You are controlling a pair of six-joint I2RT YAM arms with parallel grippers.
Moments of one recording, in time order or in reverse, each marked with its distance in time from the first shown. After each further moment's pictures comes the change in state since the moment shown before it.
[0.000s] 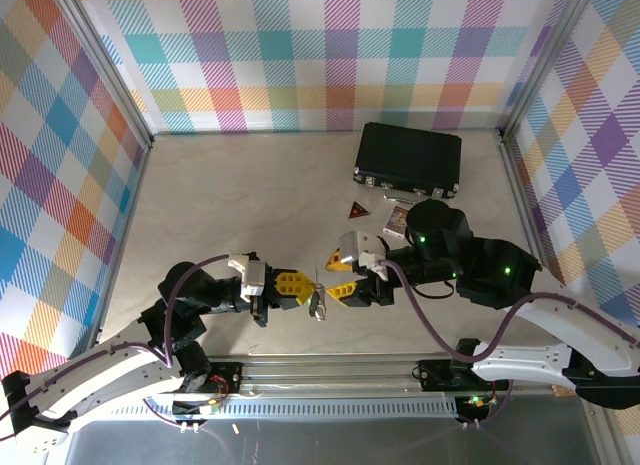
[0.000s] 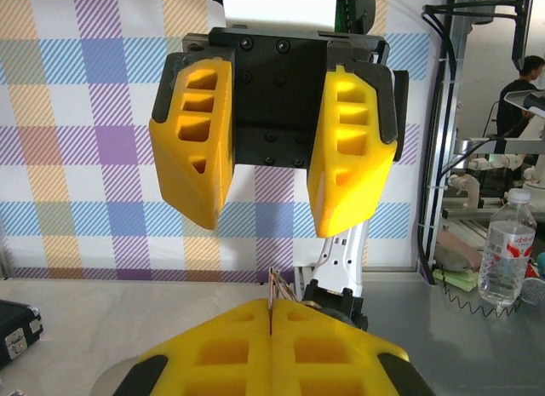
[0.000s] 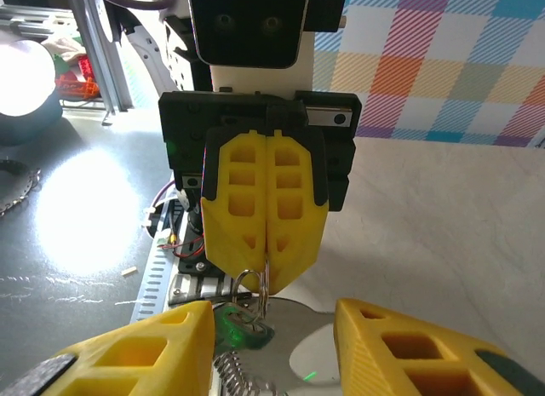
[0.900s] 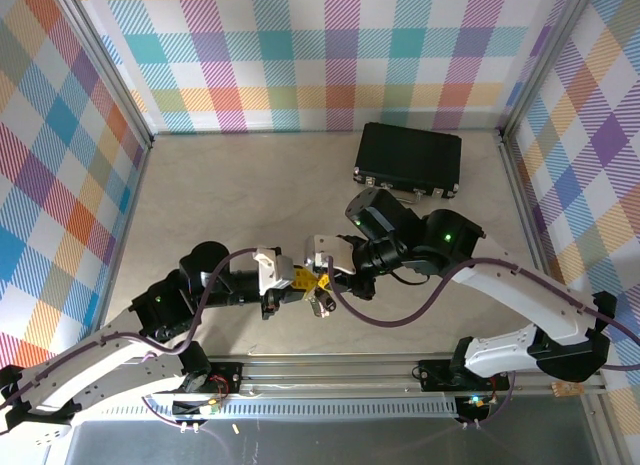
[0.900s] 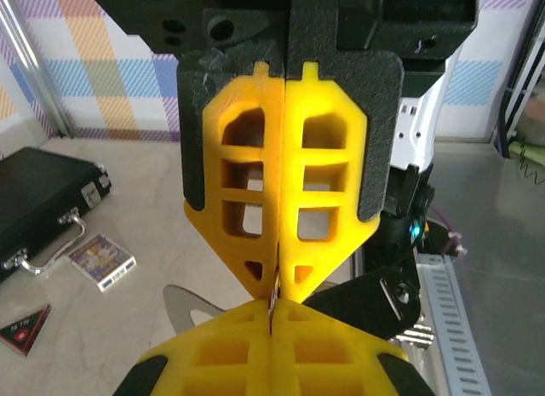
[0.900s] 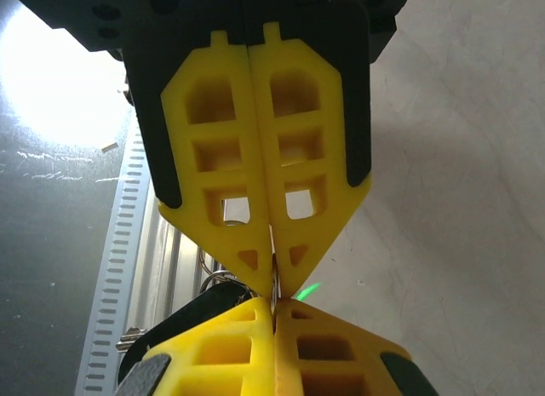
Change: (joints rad) left arm 0.000 0.087 0.213 -0.546 -0.154 0.238; right arm -0.015 0.285 0.206 -0.352 0.077 -0.163
